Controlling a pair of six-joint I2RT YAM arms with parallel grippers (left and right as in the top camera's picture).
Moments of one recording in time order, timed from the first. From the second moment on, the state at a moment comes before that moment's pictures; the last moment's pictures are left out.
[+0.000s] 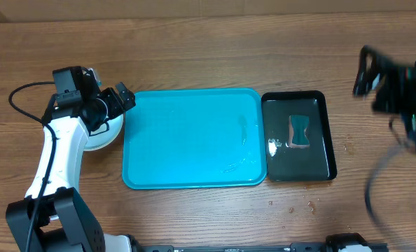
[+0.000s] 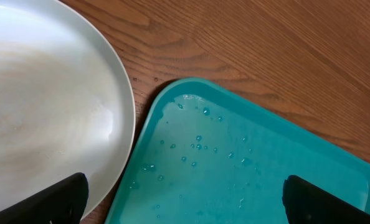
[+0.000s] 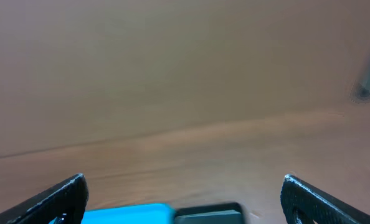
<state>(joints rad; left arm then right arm) 0.24 1.60 1.12 -0.55 0.27 -0.34 0.13 1.01 1.71 -0.99 0.04 0.25</state>
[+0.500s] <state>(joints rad) 0.24 1.60 1.12 -0.55 0.27 -0.34 0.19 0.57 1.65 -0.97 0.05 0.25</state>
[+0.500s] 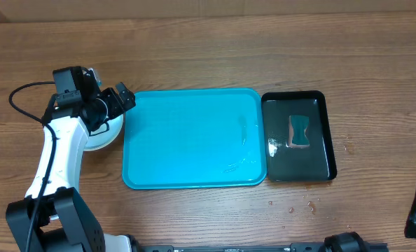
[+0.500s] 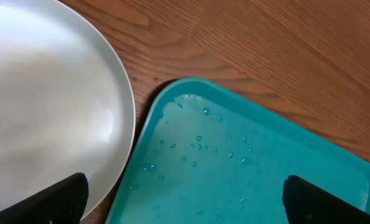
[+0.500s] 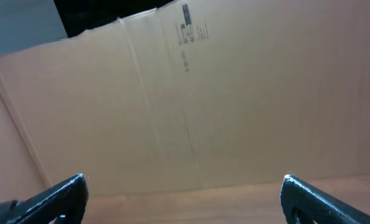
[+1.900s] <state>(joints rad) 0.24 1.60 1.12 -0.55 0.27 -0.34 0.05 0.01 0.02 0.19 -0.08 0.19</state>
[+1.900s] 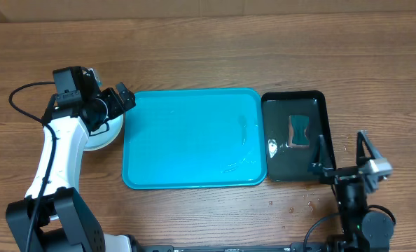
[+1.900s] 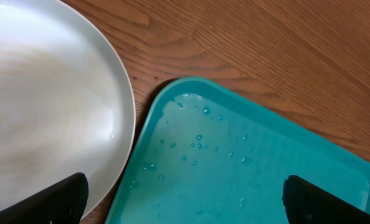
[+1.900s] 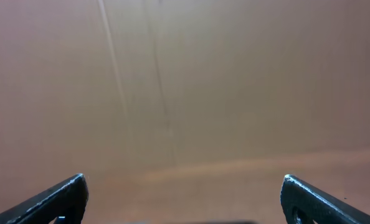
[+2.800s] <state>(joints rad) 0.24 1.60 1.12 -0.55 0.27 -0.34 0.05 0.01 0.02 -0.02 -0.20 0.03</state>
